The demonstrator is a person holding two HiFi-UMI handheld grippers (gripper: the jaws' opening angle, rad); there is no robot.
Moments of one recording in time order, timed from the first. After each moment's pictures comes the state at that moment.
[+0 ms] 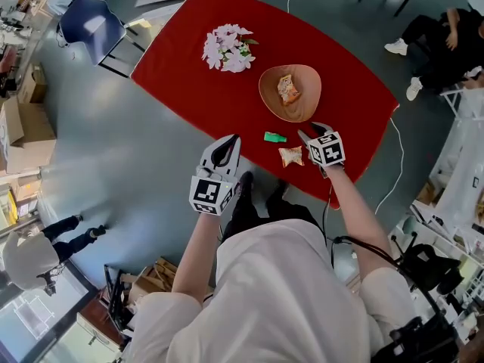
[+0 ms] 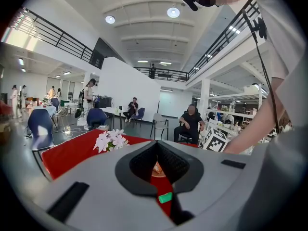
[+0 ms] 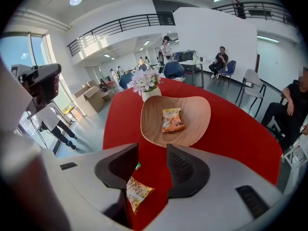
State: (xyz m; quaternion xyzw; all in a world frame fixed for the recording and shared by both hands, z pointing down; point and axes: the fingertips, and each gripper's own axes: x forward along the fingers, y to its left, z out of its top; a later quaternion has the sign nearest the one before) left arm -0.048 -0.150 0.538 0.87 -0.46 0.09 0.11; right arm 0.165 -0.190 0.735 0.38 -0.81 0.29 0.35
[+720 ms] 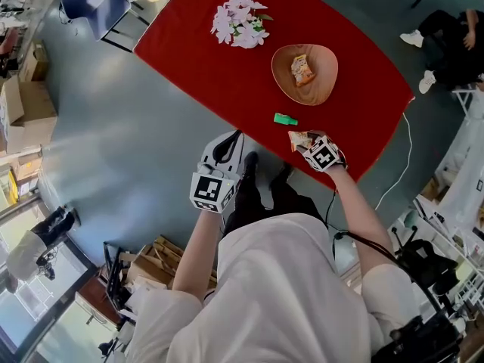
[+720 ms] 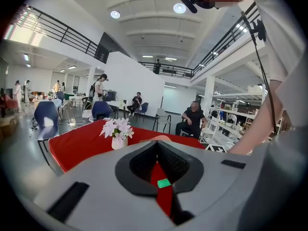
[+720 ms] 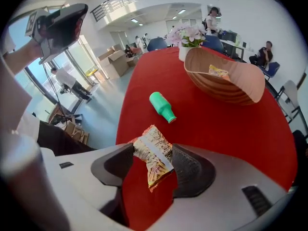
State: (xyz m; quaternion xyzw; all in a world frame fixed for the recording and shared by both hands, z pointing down) left arm -0.069 -0.113 0.567 0.86 -0.48 0.10 0.14; right arm 0.127 -0.076 0.826 0.19 -0.80 0.26 0.50
